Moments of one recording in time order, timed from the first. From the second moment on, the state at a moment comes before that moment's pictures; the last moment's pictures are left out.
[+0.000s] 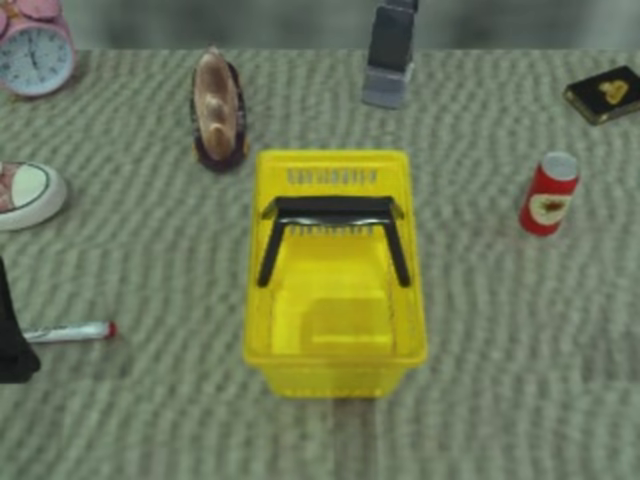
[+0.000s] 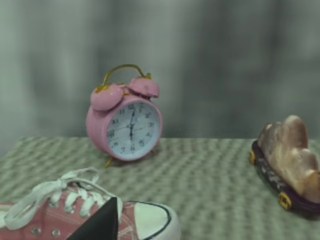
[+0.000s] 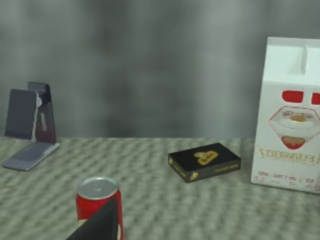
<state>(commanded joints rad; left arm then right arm) 0.00 0.00 0.00 0.00 0.00 0.00 0.00 0.00 0.00 0.00 0.00 0.00</state>
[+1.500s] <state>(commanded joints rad) 0.00 0.00 0.00 0.00 0.00 0.00 0.15 1.99 1.81 -1.11 0.01 -0.46</state>
